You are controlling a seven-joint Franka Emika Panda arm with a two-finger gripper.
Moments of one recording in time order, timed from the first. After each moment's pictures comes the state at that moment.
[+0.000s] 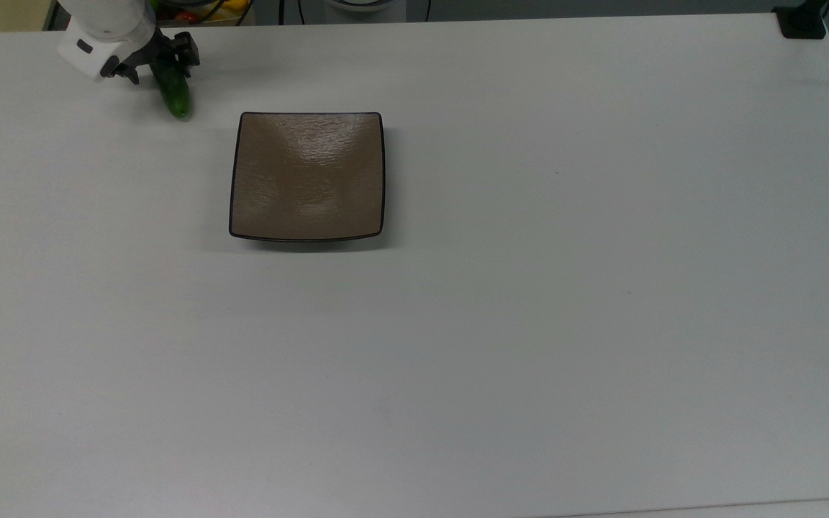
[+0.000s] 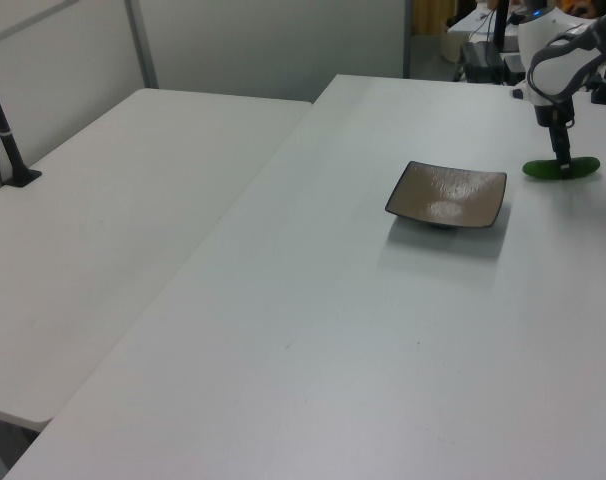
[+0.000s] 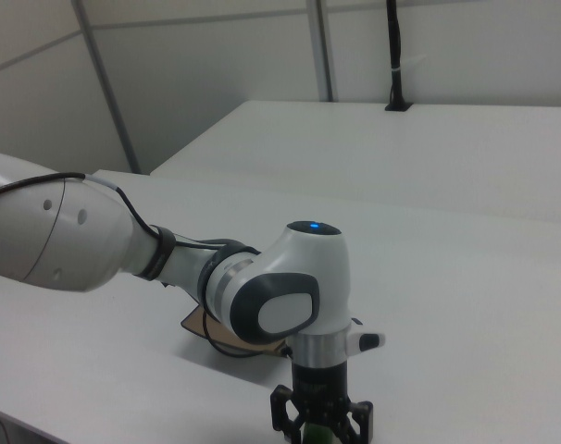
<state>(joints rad) -0.02 0.14 -0.47 -2.22 -0.19 2.12 -0.64</state>
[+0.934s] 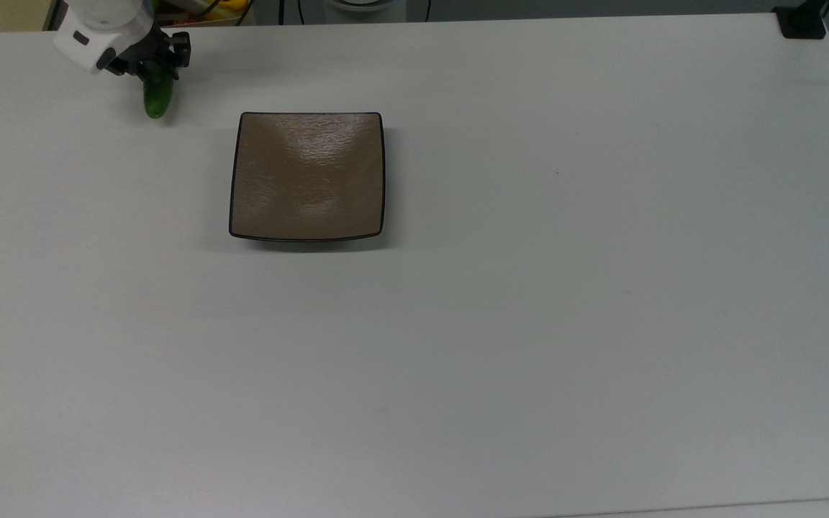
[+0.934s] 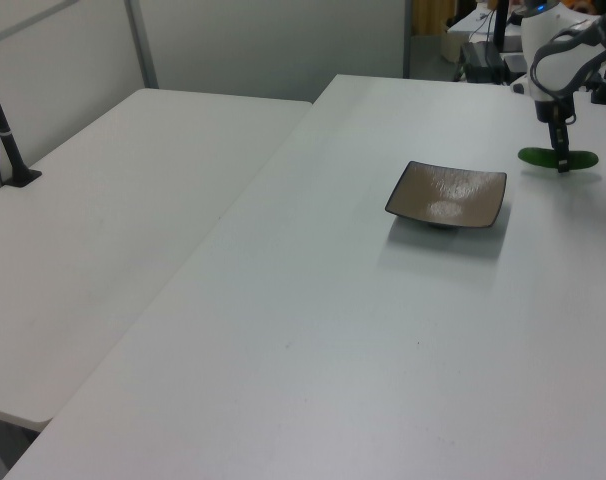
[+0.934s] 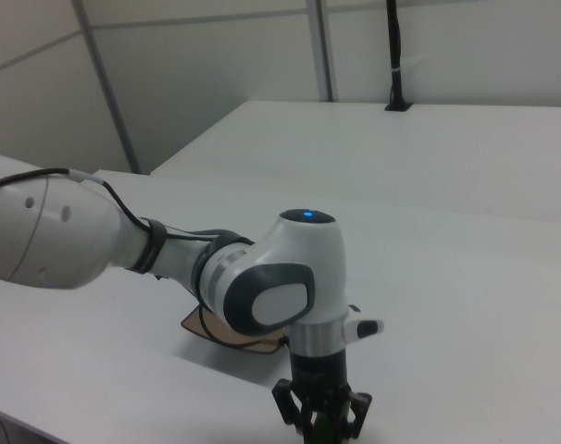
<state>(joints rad) -0.02 0.10 -0.47 -2.23 -0.19 2.13 -0.64</state>
